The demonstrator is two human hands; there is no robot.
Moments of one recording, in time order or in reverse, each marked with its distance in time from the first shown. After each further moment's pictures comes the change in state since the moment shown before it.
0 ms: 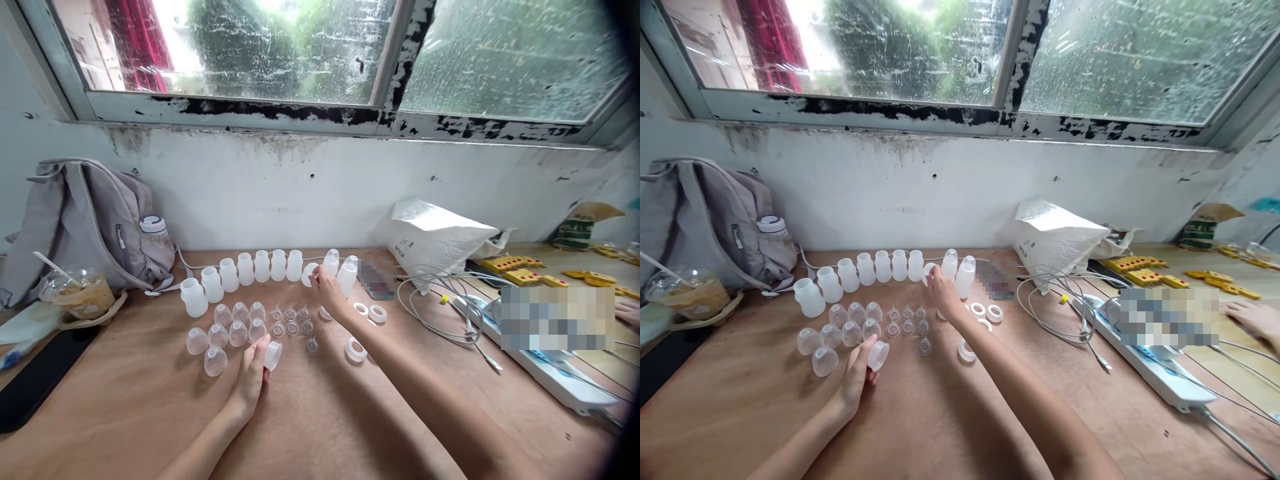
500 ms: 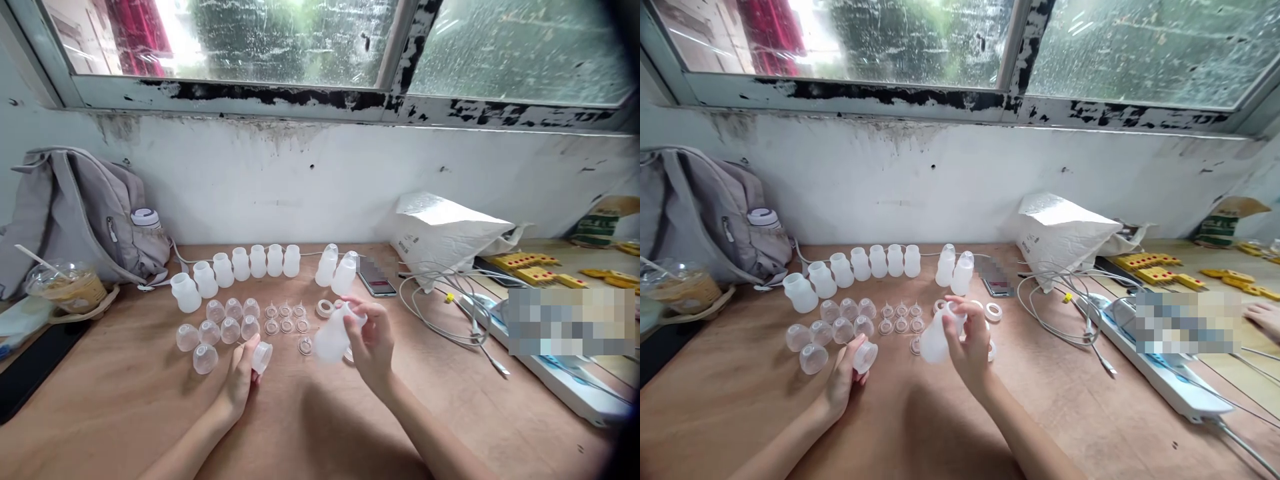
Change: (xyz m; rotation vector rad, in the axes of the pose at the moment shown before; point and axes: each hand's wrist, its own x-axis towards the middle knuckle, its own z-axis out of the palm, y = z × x) left_hand -0.002 0.001 0.002 -0.036 0.063 -0.047; right_hand -0.102 -0.029 -0.058 0.569 0.288 -0.046
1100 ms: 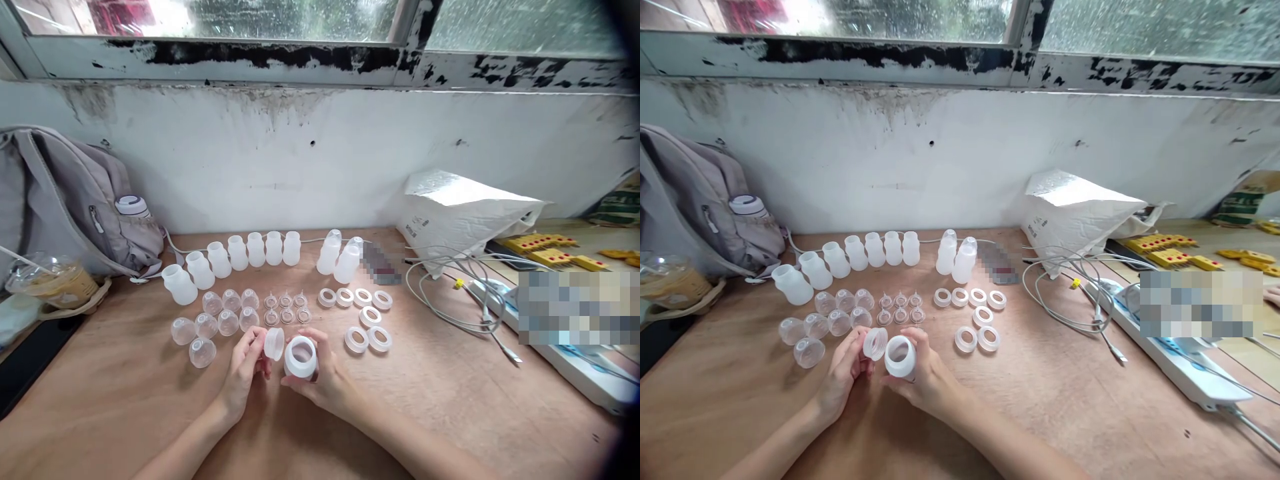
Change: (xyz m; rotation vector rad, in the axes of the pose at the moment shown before) left_hand -0.009 0.008 0.003 -0.064 -0.196 0.023; right_hand -0.055 0.001 0.028 -0.082 -0.555 0.023
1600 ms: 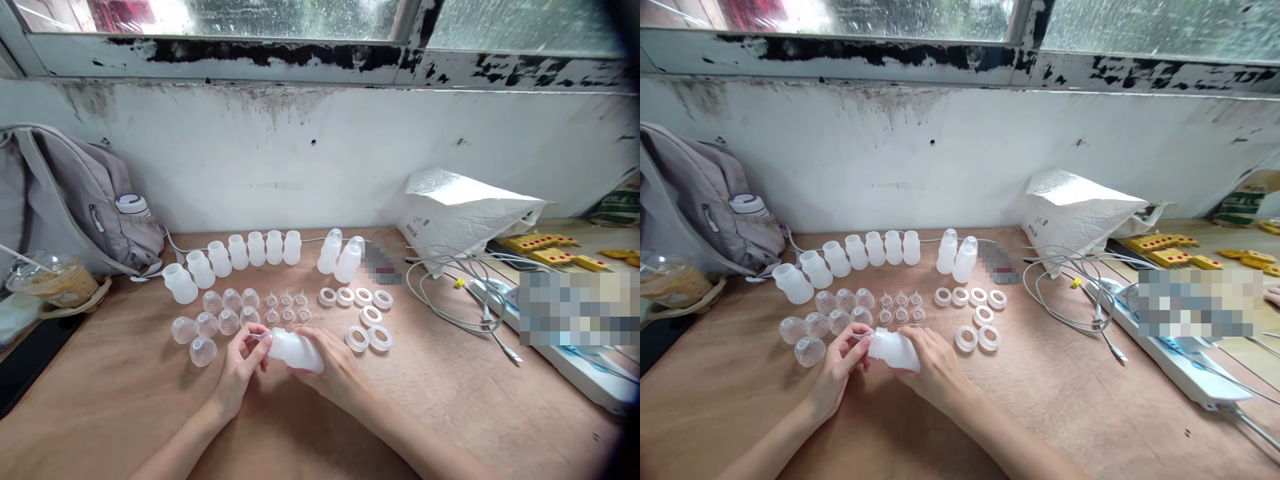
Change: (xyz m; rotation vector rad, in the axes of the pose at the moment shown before) left_hand 0.000 0.009 -0.005 0.134 0.063 0.057; right_hand 0.012 -0.009 -0.016 -0.282 -0.040 -0.082
